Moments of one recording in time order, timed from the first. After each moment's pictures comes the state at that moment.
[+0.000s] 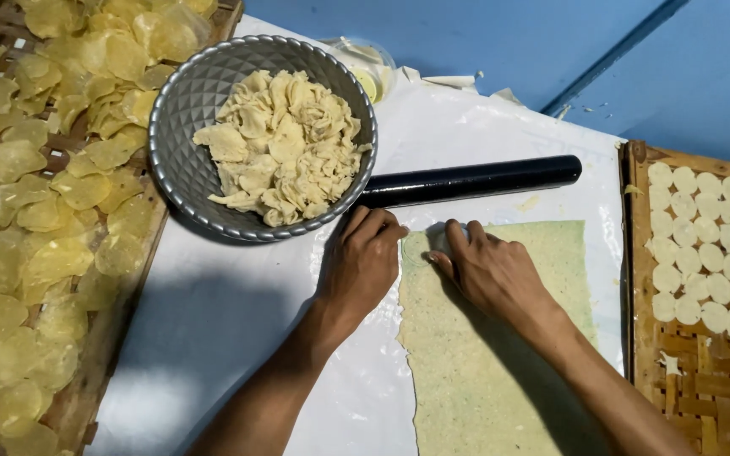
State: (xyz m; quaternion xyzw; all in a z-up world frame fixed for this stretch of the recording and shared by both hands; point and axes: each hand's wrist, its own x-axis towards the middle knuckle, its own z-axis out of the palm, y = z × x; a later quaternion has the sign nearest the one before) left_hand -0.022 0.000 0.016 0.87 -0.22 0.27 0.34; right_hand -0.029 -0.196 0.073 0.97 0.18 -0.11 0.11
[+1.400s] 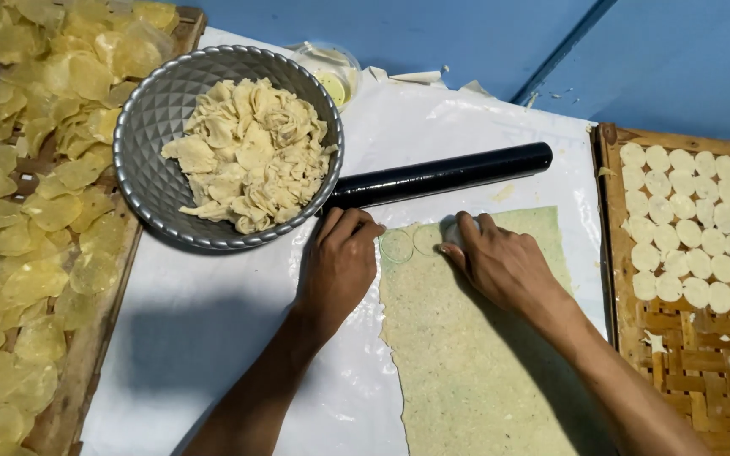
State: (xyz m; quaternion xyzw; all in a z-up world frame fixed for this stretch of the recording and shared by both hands) left_hand -0.021 -0.001 0.010 0.88 -0.24 0.25 0.33; right_hand -0.034 -0.240 0.070 0.98 0.13 -0.12 0.07
